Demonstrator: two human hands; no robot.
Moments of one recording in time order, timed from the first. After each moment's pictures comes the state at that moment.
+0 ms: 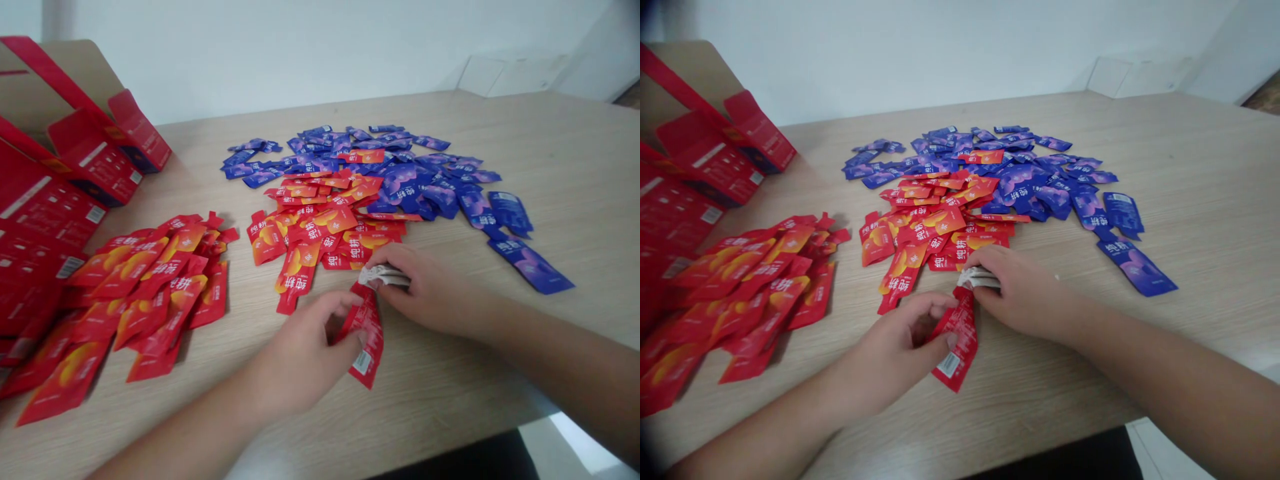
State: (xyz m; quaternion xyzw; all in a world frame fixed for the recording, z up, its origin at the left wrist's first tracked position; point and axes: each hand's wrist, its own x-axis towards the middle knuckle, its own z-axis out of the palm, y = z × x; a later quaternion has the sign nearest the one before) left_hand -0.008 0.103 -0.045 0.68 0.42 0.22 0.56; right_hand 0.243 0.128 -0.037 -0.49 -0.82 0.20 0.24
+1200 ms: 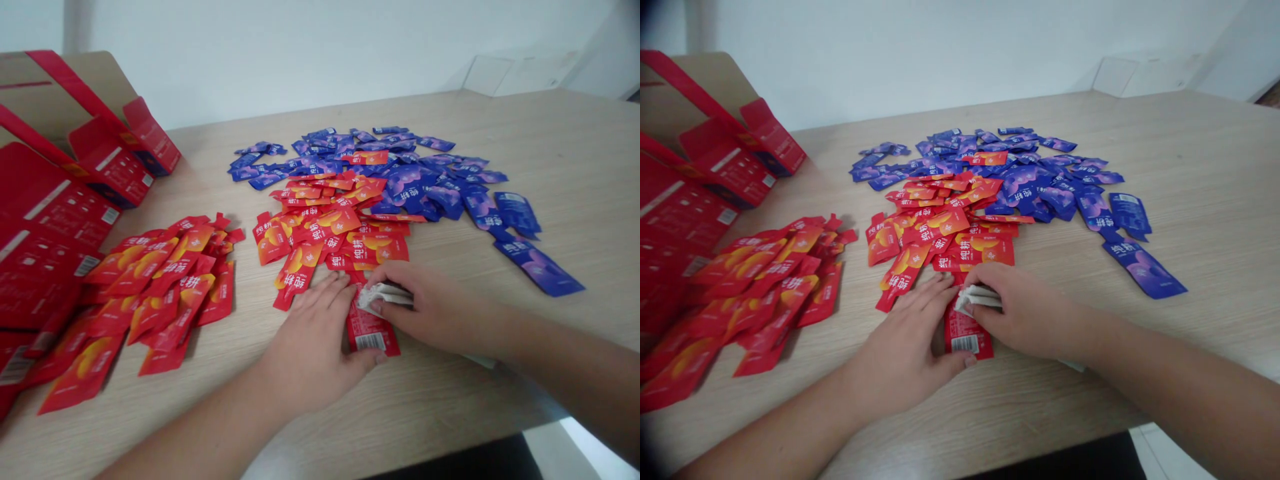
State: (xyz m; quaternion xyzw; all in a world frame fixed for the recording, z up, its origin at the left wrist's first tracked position) left_hand -0.008 0.107 -0.044 0.87 0.43 0.08 0.22; right_hand 0.233 0.113 -0.029 -0.50 -0.77 0.33 0.21
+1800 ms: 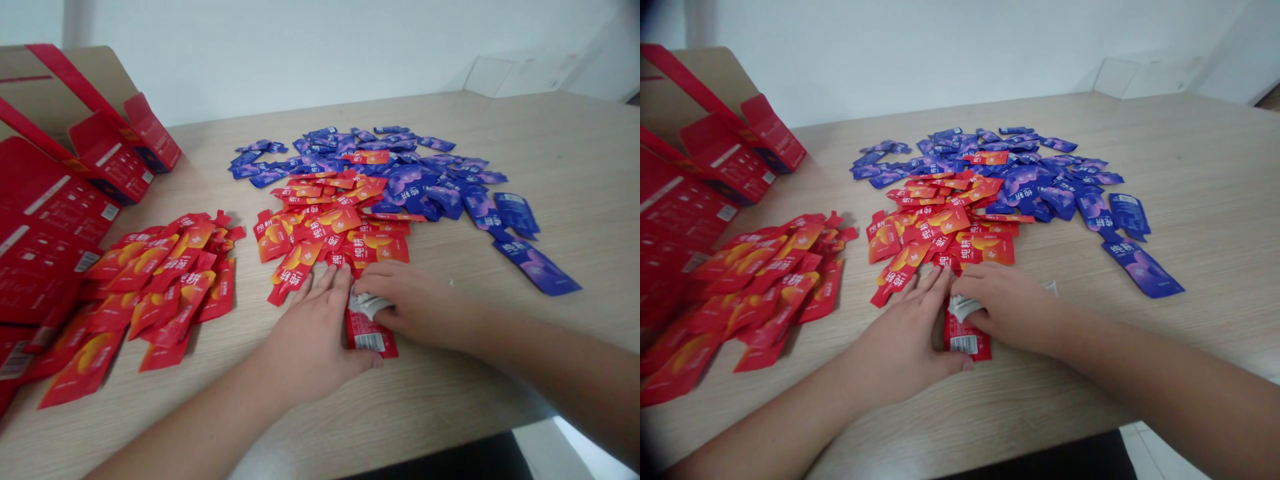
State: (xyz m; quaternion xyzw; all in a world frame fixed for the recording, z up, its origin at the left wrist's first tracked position) left_hand -0.007 0.113 -0.038 0.87 0.44 0.02 0.22; right_hand 0.224 0.126 -0.038 -0.41 -0.88 0.20 0.12
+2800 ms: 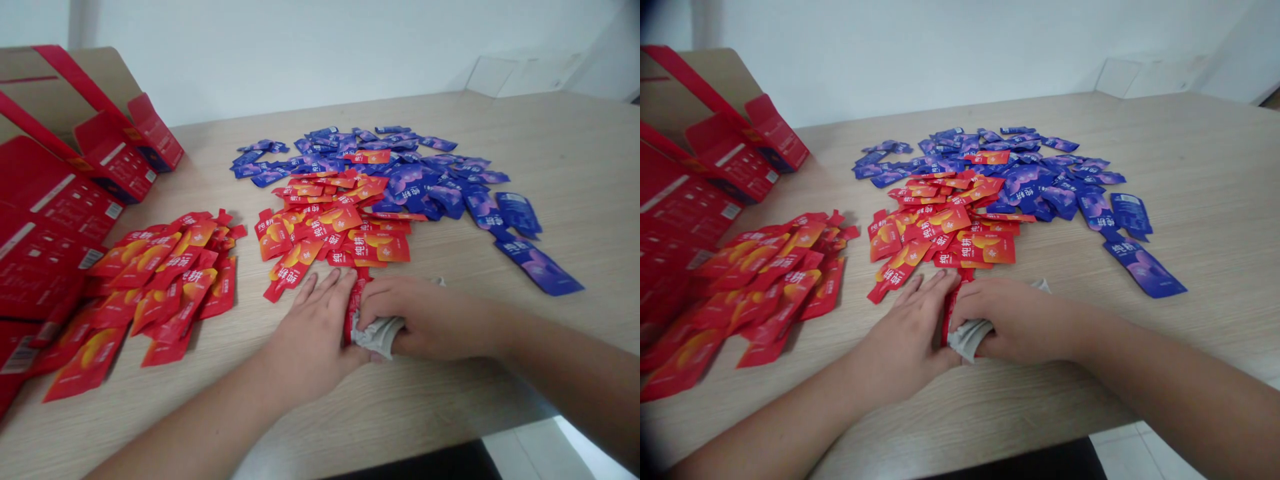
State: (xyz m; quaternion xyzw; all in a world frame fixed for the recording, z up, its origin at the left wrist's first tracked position) left_hand -0.010 0.110 -0.049 0.88 0.41 0.08 0.22; right_hand 0.224 0.117 -0.017 -0.33 -0.86 0.38 0.12
